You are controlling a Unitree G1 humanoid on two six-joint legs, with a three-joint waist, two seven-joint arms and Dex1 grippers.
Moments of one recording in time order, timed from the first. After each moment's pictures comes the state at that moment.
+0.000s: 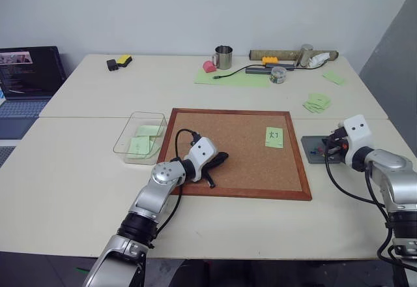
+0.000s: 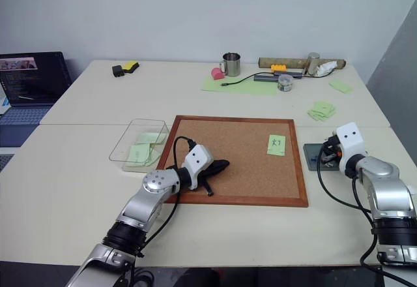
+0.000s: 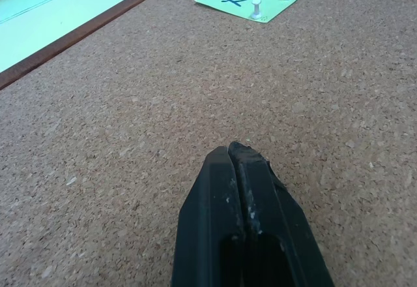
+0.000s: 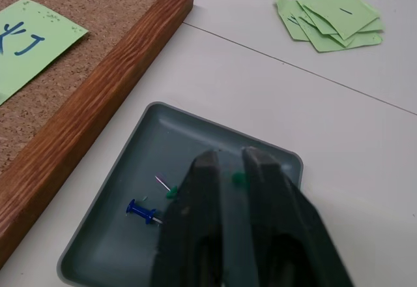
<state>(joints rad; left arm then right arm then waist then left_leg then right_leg) -0.41 0.31 -0.25 0.23 -0.03 0.10 -0.73 -0.37 -0.68 -0.14 0.13 0.17 0.58 0.54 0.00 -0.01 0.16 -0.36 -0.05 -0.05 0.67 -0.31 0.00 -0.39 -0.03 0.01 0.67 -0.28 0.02</state>
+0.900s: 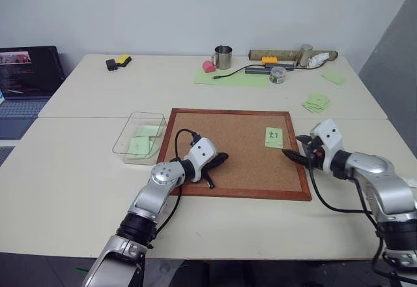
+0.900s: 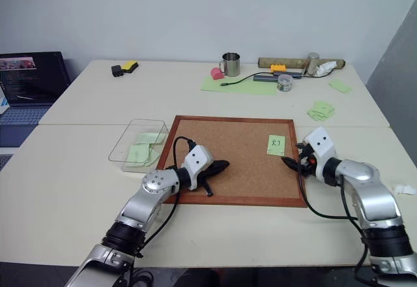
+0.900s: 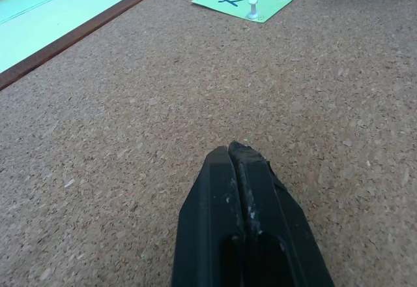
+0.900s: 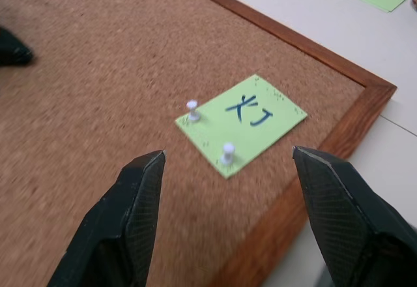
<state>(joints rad) -0.41 0.32 -0.25 0.23 -0.03 0.10 -0.74 -0.35 -0.60 -0.01 -0.01 0.22 0.47 0.71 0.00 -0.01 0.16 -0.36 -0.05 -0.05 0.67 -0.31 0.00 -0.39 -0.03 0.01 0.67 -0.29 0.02</state>
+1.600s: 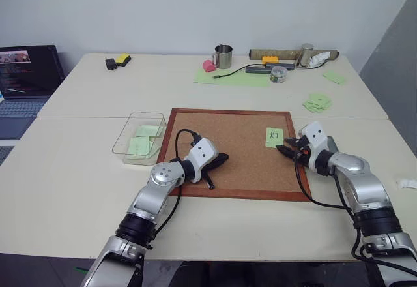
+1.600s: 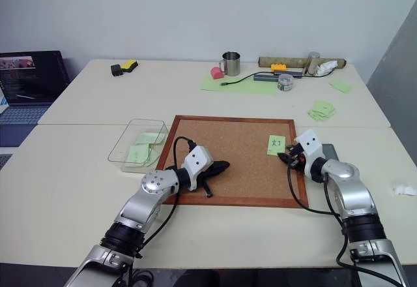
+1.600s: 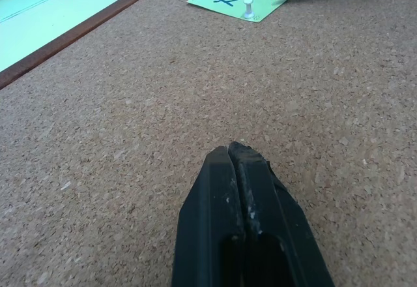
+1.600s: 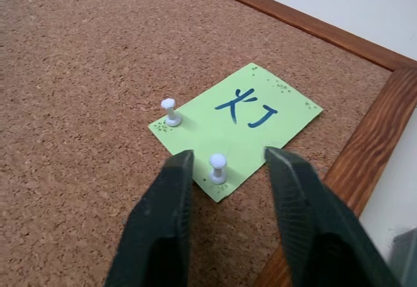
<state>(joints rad) -0.40 0.33 -0.26 0.21 -0.03 0.10 -0.75 -0.41 -0.53 0.02 0.21 0.18 0.34 0.72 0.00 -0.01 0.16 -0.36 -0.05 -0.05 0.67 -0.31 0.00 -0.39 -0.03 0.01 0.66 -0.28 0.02</state>
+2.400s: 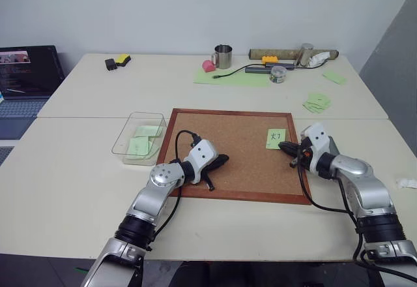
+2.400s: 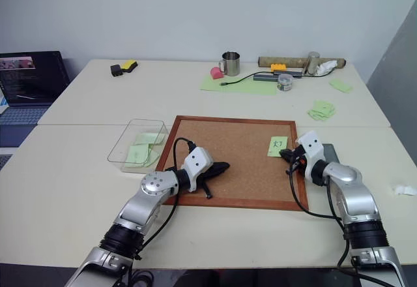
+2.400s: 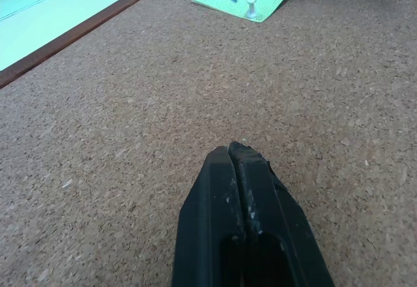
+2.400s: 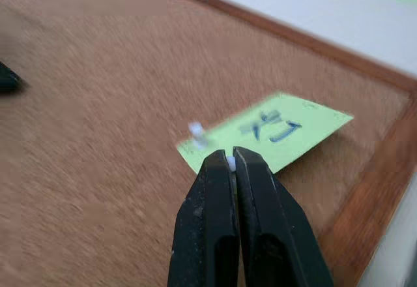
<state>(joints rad) -0.39 0.33 -0.26 0.21 -0.03 0.10 -0.75 -0.36 -0.52 -0.02 0.06 0.26 0.38 0.75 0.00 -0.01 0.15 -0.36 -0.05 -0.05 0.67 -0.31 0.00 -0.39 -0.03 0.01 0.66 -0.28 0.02</state>
